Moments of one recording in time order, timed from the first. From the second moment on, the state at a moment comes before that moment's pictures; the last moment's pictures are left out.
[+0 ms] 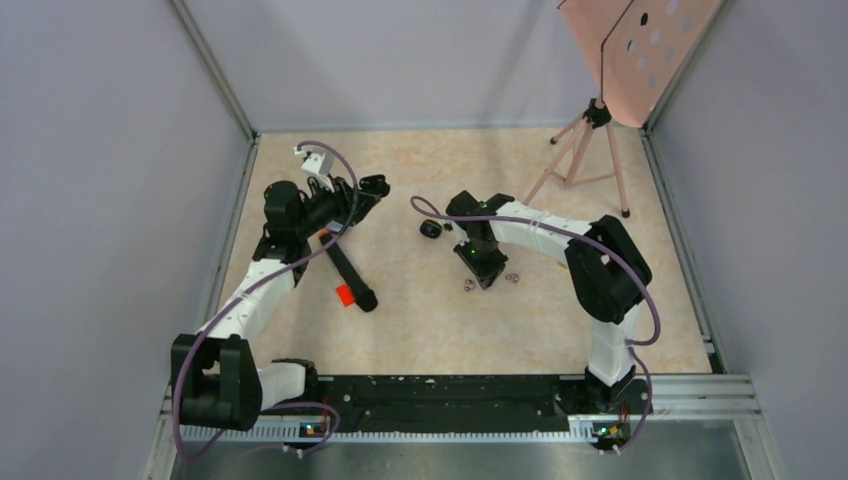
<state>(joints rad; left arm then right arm) -0.09 1.20 0.74 0.33 0.64 -0.31 0.72 1.91 1.37 -0.92 0.00 0.10</state>
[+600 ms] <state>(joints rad) -0.09 1.22 0.75 0.32 0.65 -0.32 0.70 1.91 1.35 -0.91 0.06 0.10</state>
